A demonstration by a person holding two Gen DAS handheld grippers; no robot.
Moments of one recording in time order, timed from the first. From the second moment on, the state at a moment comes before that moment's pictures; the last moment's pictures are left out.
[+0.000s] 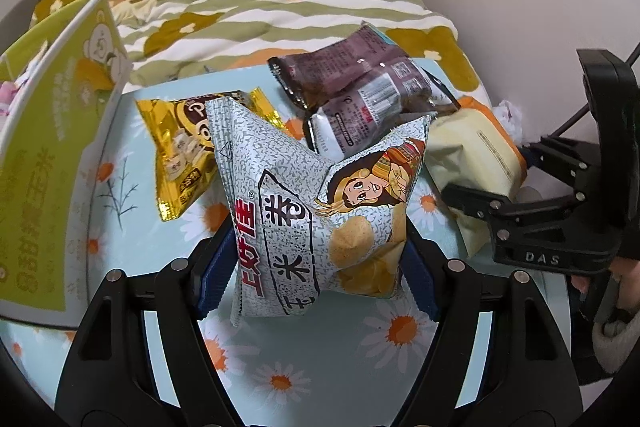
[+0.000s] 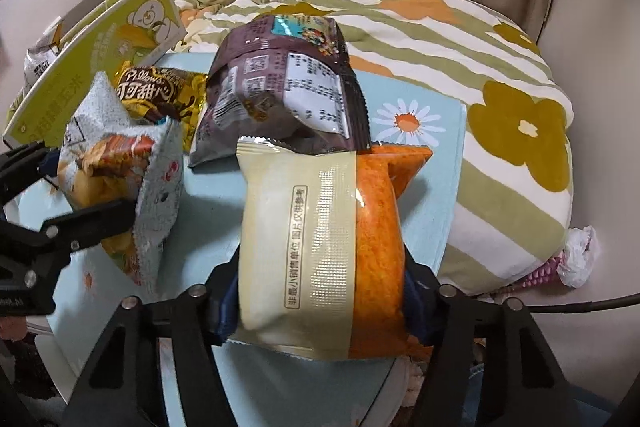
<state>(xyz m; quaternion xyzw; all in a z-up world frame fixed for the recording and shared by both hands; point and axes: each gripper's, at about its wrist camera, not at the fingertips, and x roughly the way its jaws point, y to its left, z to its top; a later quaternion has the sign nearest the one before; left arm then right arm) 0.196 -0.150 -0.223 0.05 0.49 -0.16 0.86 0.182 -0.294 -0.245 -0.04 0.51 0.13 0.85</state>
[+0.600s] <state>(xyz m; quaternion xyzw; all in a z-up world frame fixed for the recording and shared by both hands) 0.175 -0.083 -0.126 -0.02 0.44 -0.08 0.89 0.141 -0.263 -0.178 -0.03 0.49 0.18 0.85</state>
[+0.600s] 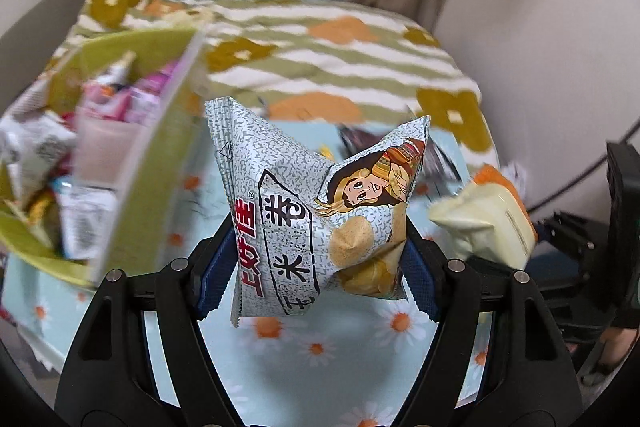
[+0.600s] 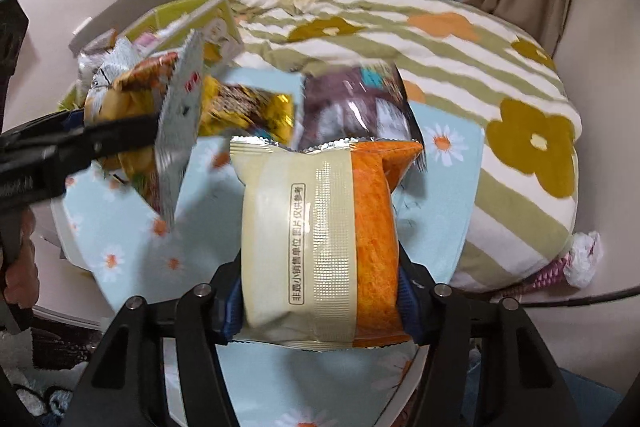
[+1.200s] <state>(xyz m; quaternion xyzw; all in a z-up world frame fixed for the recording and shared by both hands) 0.284 0.121 -0.029 -0.05 0.40 -0.02 0.91 0.245 -0.094 -0.067 -0.03 0.41 0.23 0.88</state>
